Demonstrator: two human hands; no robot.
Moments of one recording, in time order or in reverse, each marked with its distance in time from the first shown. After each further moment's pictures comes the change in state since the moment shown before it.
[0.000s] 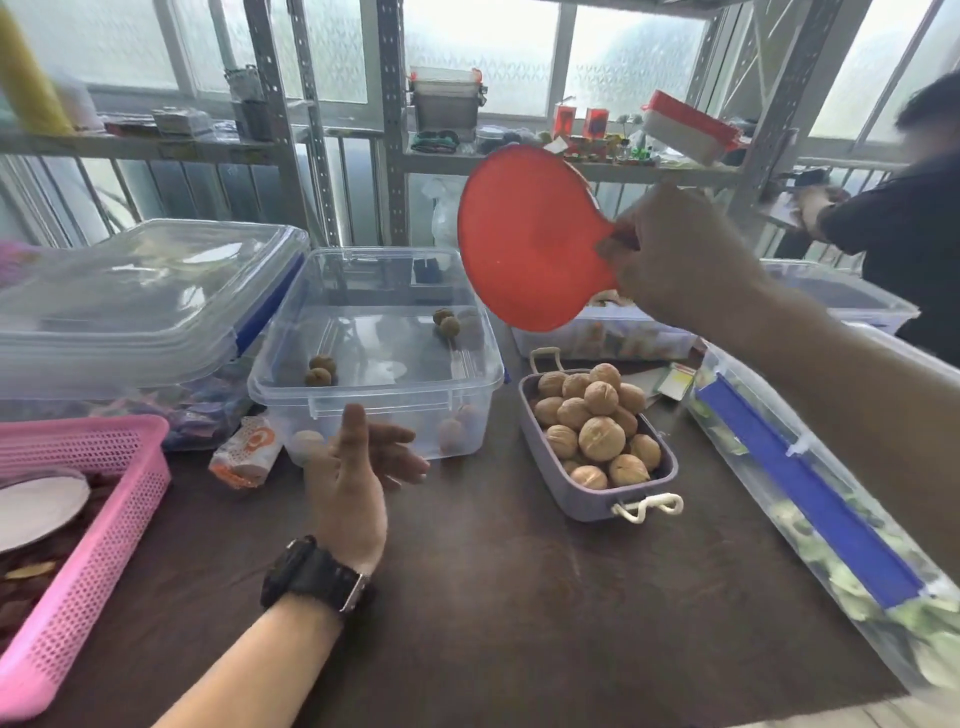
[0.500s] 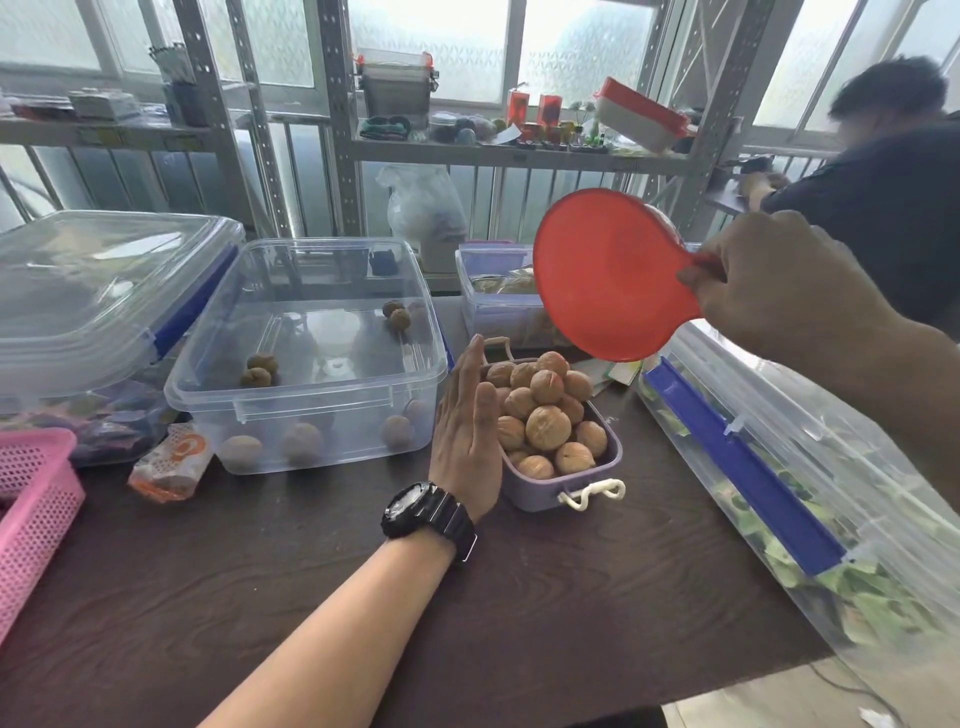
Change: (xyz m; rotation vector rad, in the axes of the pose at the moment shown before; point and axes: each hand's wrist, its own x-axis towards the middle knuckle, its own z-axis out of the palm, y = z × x) left_hand -0.011 -0.032 0.122 0.349 -0.417 0.187; right_hand -0.056 0.070 -0.039 -0.292 -0.002 0.125
